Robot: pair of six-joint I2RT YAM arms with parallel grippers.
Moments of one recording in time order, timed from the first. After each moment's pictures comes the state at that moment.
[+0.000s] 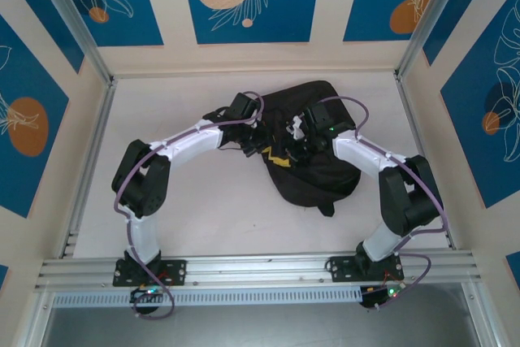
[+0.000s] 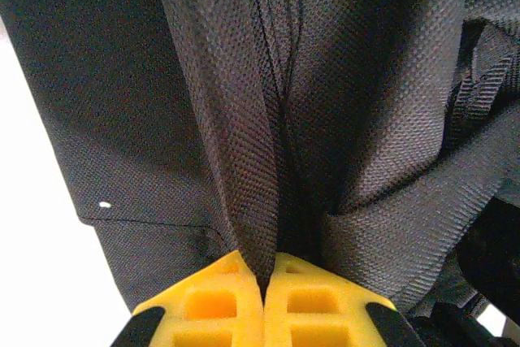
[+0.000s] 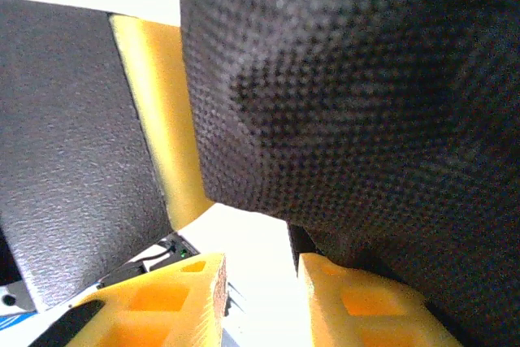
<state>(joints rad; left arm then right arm) -0.65 1.92 1.46 -0.46 0.45 -1.02 0.41 1.62 1.07 -0.48 -0.74 0.74</state>
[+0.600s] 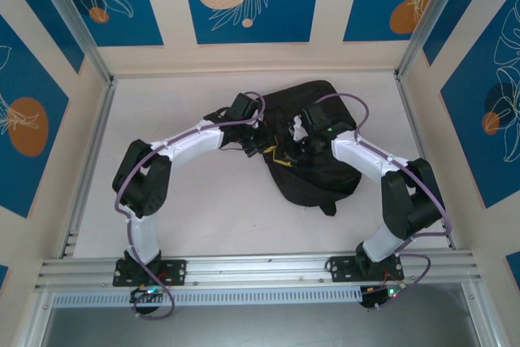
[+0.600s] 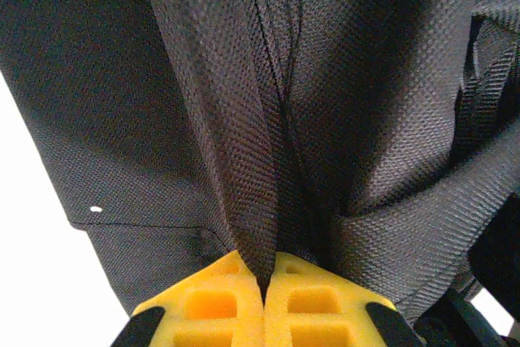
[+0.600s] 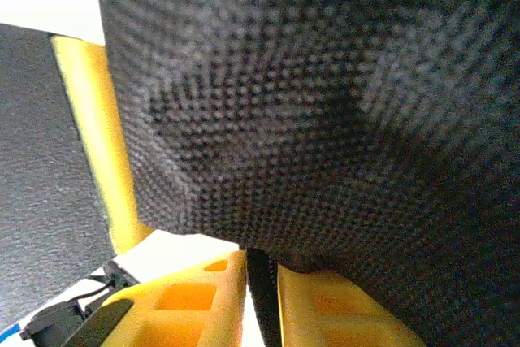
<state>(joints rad) -0.65 1.92 1.46 -0.44 0.47 -1.02 0.44 1.59 1.09 -0.56 -0.52 0.68</state>
